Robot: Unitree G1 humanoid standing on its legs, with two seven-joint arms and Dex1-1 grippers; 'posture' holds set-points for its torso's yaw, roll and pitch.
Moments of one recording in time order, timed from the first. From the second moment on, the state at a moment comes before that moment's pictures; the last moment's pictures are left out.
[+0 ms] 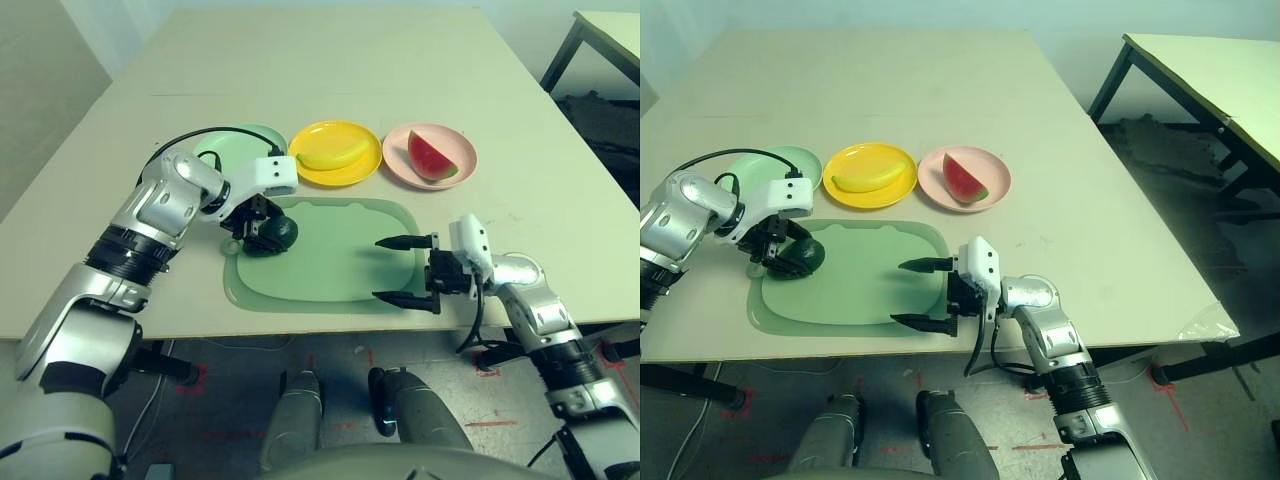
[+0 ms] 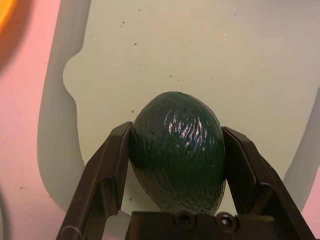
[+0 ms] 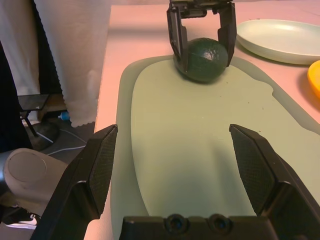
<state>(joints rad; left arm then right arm) -0.85 0.82 -0.43 0.29 0.10 0.45 -1.46 -0.31 -0.41 0.17 0.12 0.34 -0.04 1.26</state>
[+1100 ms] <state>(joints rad) -1.28 0.74 -0.41 1.30 0.44 -0.30 -0.77 -0.19 -0.30 0.06 -0.10 0.35 0.06 0.77</state>
